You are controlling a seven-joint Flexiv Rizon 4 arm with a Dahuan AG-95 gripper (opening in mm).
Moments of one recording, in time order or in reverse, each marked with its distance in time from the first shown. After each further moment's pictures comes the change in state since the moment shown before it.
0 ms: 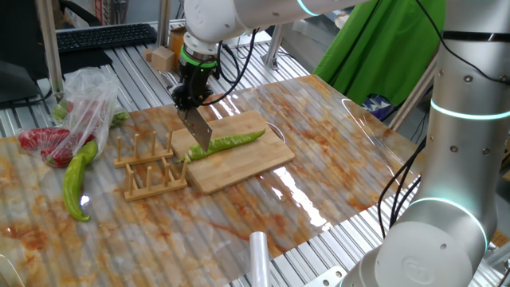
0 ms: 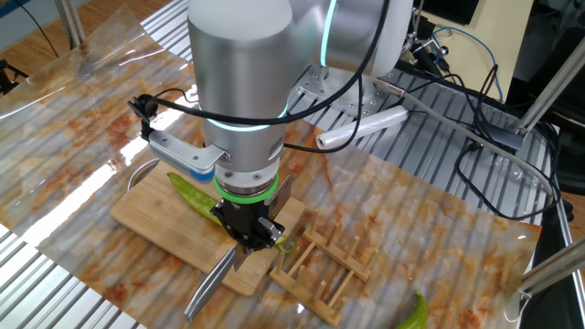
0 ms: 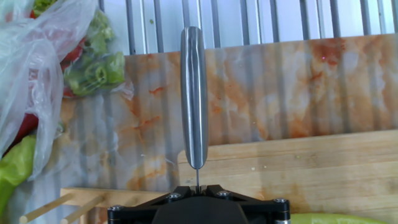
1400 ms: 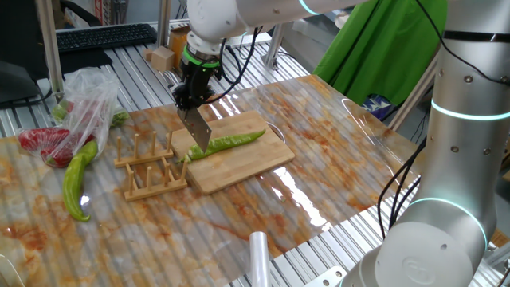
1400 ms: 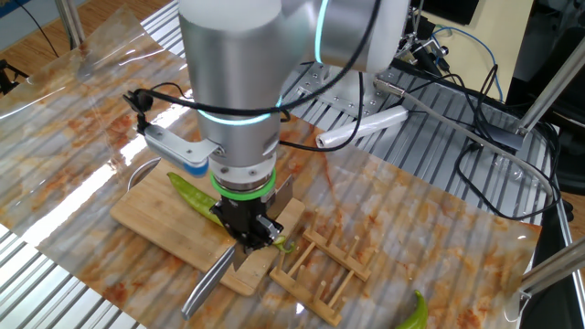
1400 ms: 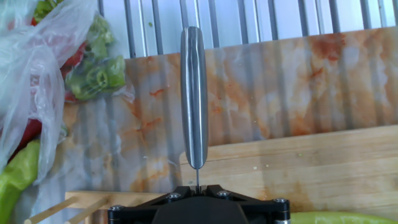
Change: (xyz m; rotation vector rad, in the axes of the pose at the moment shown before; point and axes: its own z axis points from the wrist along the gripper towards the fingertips) arm -0.001 -0.001 0.001 -0.023 -0.010 0.021
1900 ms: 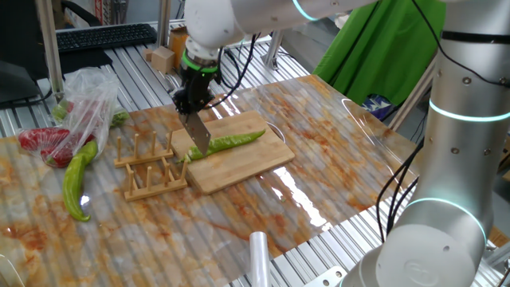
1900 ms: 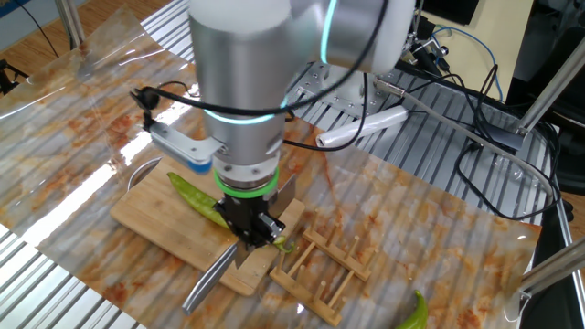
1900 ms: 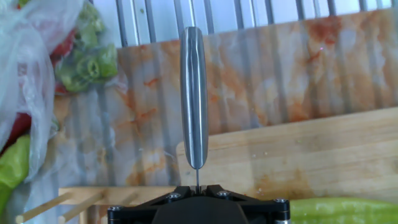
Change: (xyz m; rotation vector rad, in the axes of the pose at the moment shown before) arm 0.004 0.000 -0.001 -0.010 0.000 0.030
